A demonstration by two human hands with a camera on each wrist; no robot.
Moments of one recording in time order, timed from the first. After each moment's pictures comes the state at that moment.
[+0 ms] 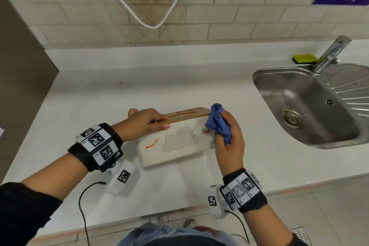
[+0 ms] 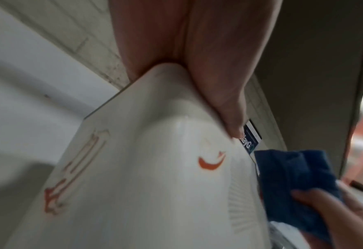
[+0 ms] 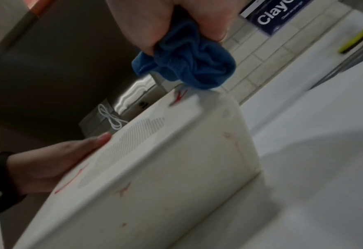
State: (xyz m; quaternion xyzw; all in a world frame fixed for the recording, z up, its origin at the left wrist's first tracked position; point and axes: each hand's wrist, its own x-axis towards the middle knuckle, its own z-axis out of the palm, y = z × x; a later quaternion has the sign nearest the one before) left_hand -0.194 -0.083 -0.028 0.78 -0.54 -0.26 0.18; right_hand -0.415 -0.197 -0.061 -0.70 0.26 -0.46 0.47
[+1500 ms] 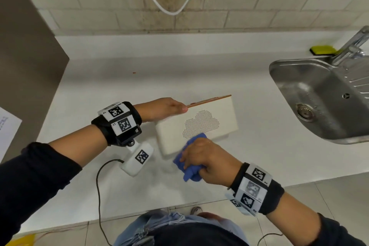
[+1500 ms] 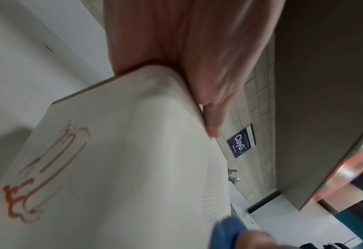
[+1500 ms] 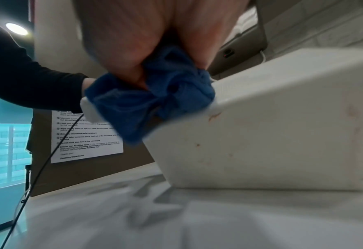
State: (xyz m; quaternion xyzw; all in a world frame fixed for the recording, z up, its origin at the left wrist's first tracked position) left_hand -0.162 -0.097 -0.026 0.69 -0.49 -0.47 0.24; right_hand -0.378 -0.151 -0.068 -0.91 -0.10 -0.10 0.38
